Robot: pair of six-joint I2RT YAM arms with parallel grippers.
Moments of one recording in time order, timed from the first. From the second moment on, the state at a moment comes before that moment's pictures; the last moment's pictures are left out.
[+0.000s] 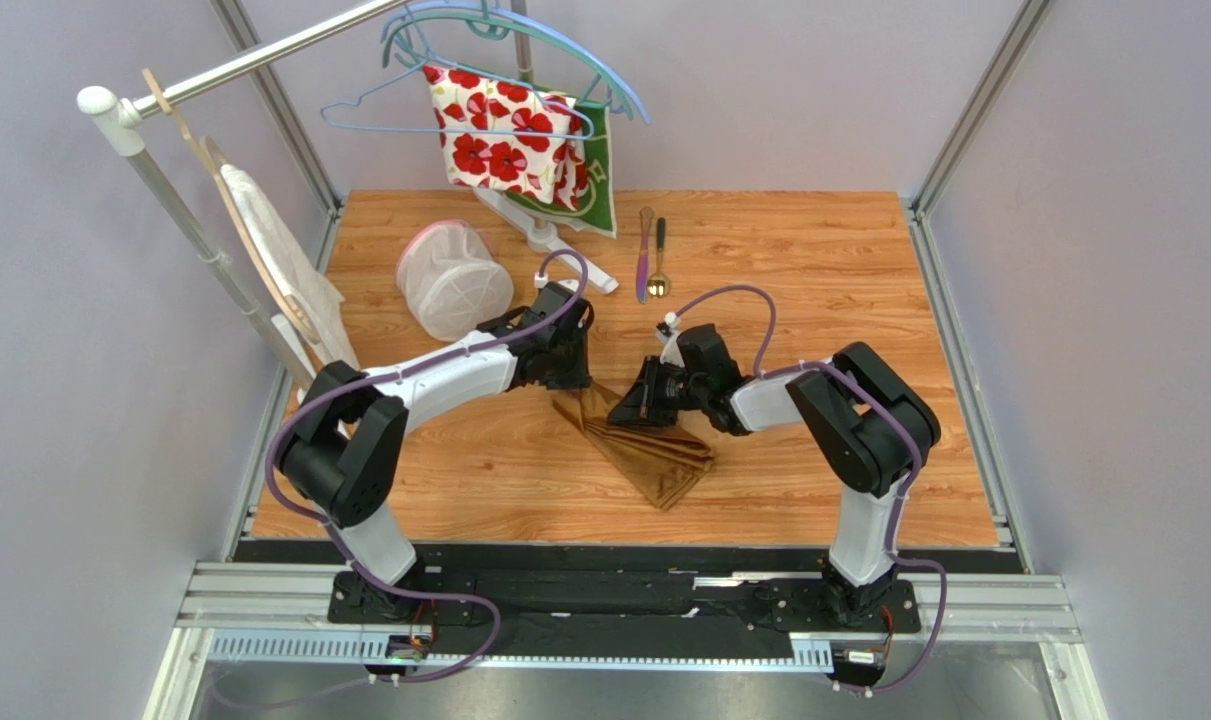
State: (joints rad) left arm -0.64 1.70 1.10 -0.35 -0.08 -0.60; right arm 0.57 1.88 0.78 0.44 -0.53 0.87
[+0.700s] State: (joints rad) left arm -0.64 1.57 0.95 -0.38 -0.08 -0.60; right arm 0.57 1.88 0.78 0.44 -0.53 0.88
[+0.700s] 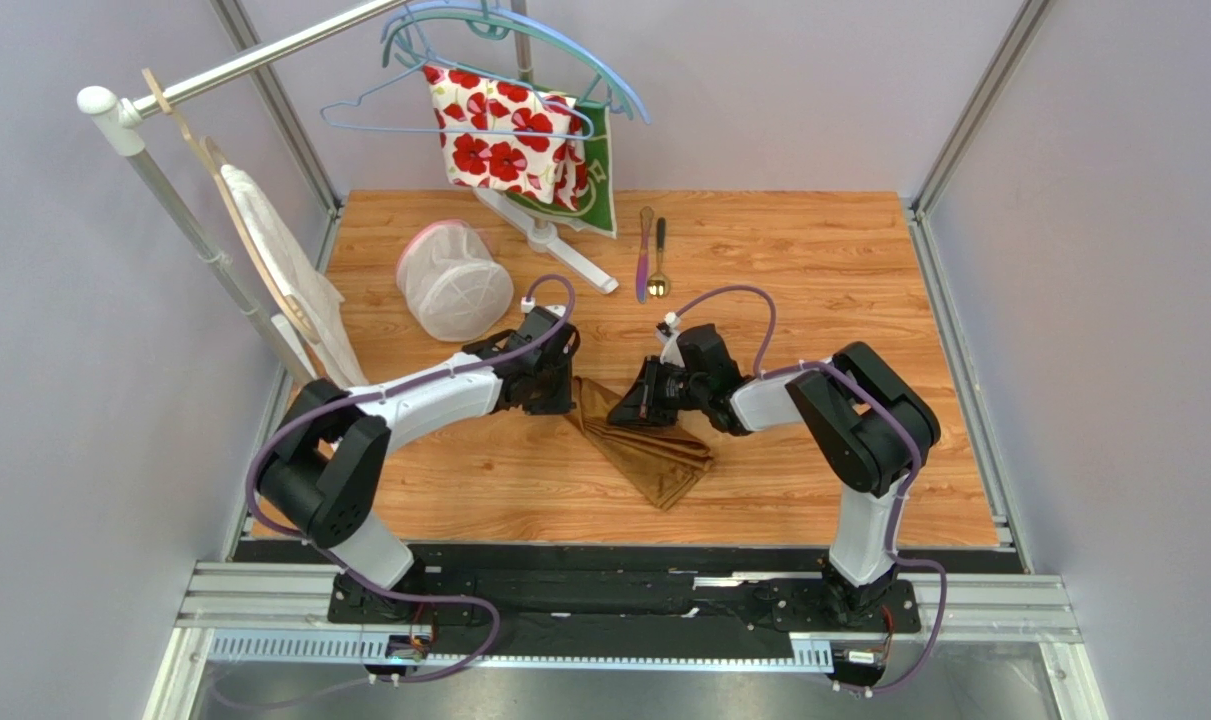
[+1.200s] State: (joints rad) left arm -0.70 1.70 0.96 -0.28 -0.08 -0.61; right arm 0.63 1.89 0.79 0.46 -0.48 0.95
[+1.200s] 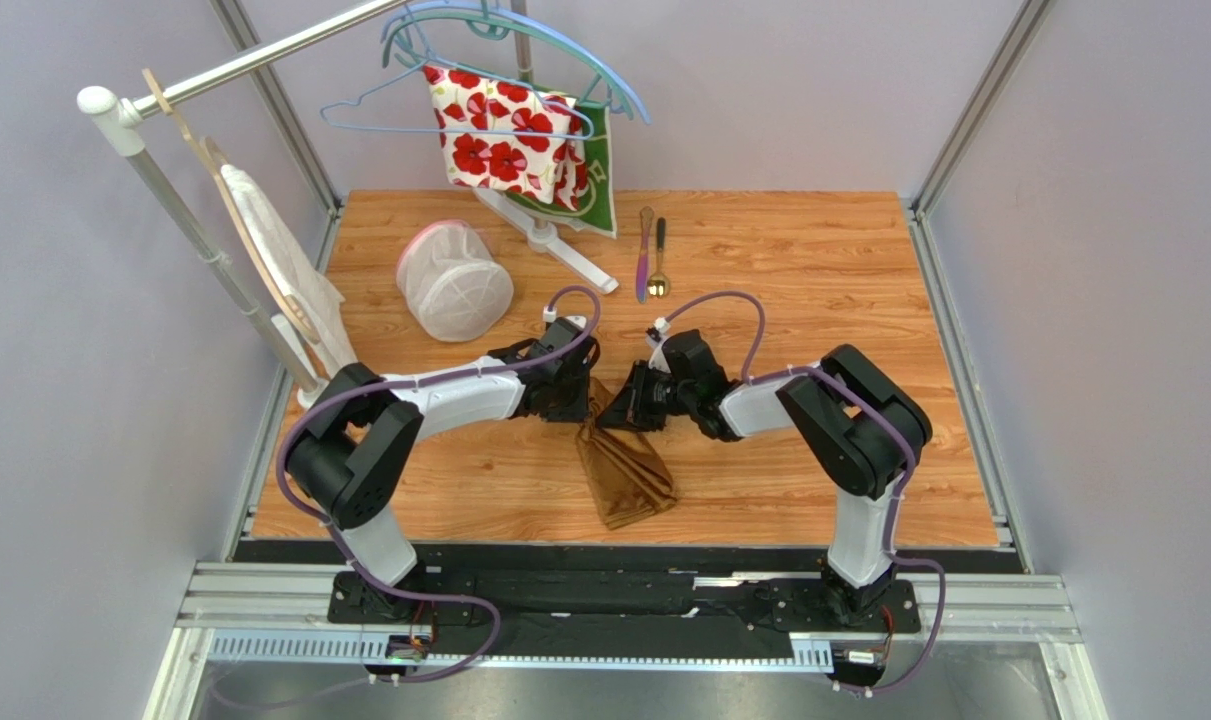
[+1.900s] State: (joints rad) left arm -0.74 1.48 0.95 -0.41 0.07 -0.67; right arm 0.61 1.86 0.74 0.48 -0.45 1.01
